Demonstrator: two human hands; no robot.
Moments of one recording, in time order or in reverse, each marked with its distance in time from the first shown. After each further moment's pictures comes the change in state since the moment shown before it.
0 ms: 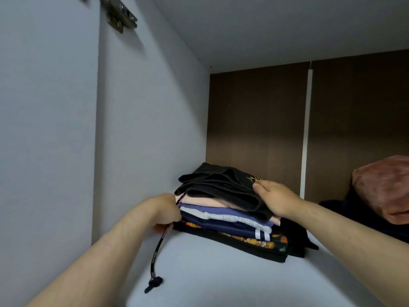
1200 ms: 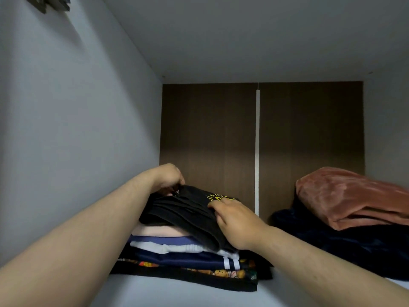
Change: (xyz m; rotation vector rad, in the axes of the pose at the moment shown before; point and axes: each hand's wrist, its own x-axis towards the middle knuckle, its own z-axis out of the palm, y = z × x) left_hand 0.124 0.115 -0.046 -0.372 -0.068 0.377; right_hand -0.012 -0.015 0.008 -0.315 0.091 -0.139
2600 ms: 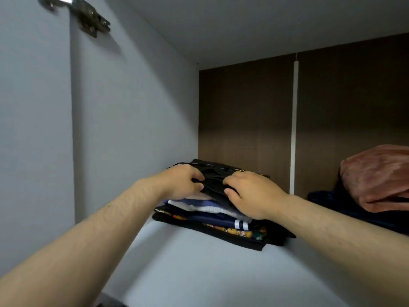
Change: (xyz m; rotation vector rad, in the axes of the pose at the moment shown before) left_hand -0.138 0.006 0.027 0.542 0.108 0.090; right_hand -0.029 -0.007 -0.039 0.003 0.016 -0.309
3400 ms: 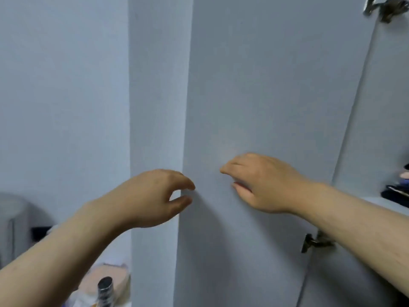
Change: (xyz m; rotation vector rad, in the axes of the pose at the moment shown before) left_hand -0.557 0.003 -0.111 0.452 0.115 -0.787; right_hand -0.040 -0.403 -0.083 0.349 0.235 -1.045
